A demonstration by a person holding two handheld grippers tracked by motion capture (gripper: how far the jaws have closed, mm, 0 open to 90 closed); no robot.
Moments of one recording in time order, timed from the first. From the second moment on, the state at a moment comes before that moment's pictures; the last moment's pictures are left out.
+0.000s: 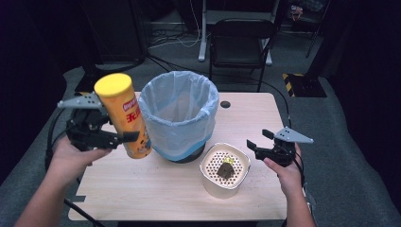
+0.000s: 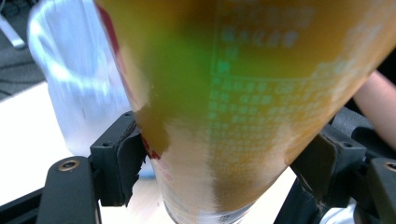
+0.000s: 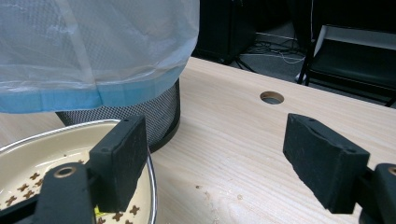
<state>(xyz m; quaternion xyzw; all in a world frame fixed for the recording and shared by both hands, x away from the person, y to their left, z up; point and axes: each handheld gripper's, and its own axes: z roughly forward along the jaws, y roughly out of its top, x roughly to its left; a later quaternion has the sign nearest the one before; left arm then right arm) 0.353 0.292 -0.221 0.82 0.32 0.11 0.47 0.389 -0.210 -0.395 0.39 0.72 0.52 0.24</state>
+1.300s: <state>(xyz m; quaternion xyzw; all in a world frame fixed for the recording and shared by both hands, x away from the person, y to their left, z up) 0.485 0.212 -0.267 0.81 0.39 0.11 0.42 0.394 -0.212 -0.404 0.39 0.73 0.51 0.24</state>
